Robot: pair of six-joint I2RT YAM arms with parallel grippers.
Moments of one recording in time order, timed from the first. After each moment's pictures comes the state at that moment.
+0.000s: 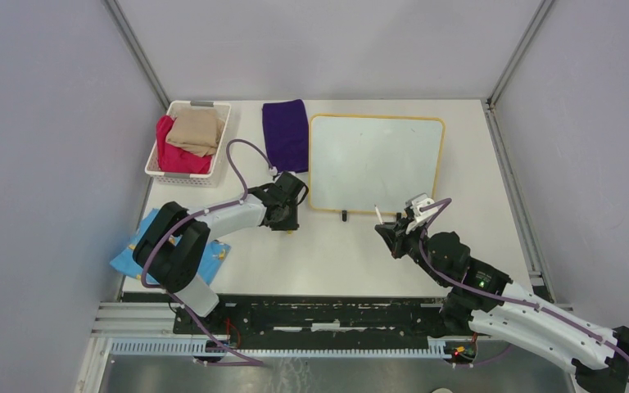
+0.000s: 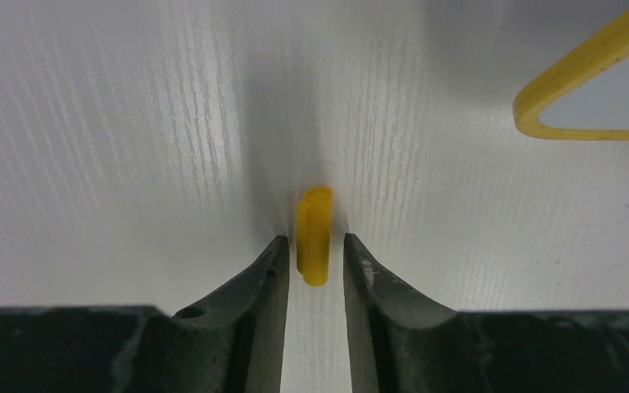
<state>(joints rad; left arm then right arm) -0.64 1.62 0.89 -0.42 -0.18 -0.58 0.99 0.49 0.41 -0.15 0.37 0.25</state>
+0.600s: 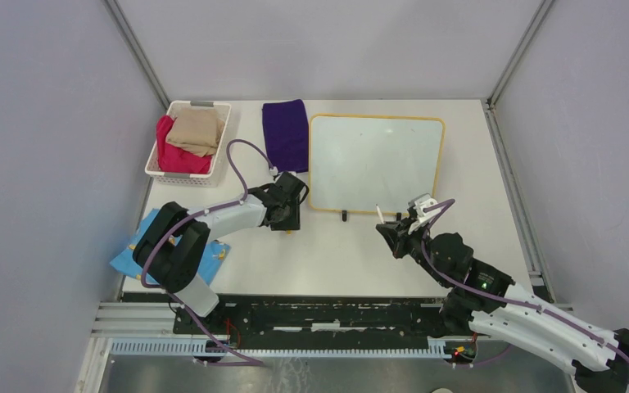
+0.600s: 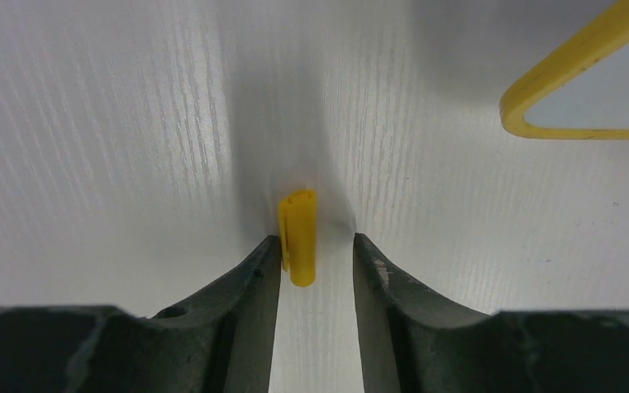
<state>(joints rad) -0.64 1.62 0.89 -0.41 -0.17 -0.59 0.99 0.46 0.41 -0.15 0.37 0.25</state>
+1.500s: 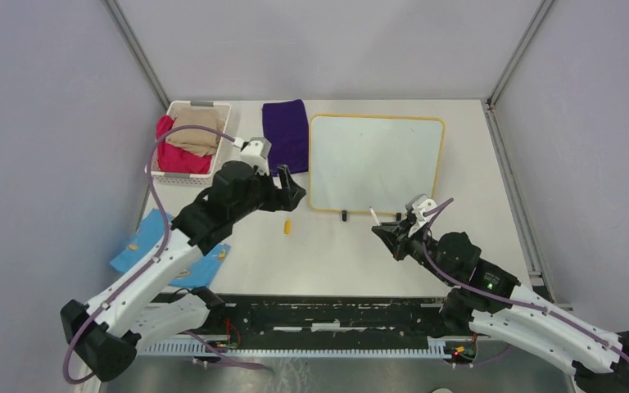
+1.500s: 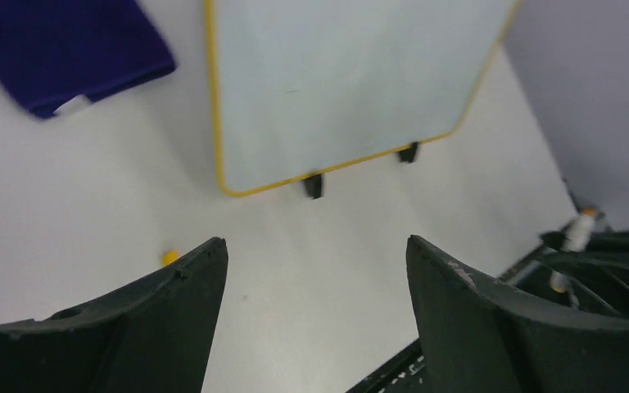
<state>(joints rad) -0.64 1.00 0.92 -0.41 -0.06 -0.50 0.99 0.45 0.45 -0.16 0.25 0.17</state>
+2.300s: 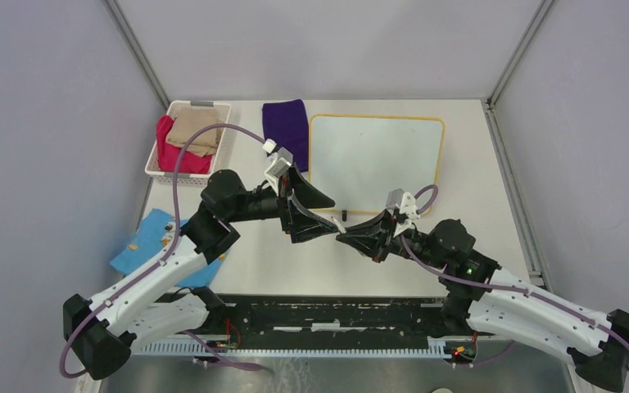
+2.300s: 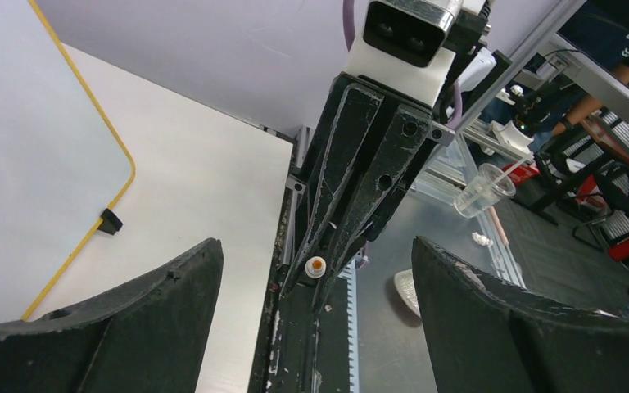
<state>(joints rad) -0.72 0.96 0.82 0.24 0.77 -0.51 0.99 0.66 0.52 0.24 -0.25 0.18</state>
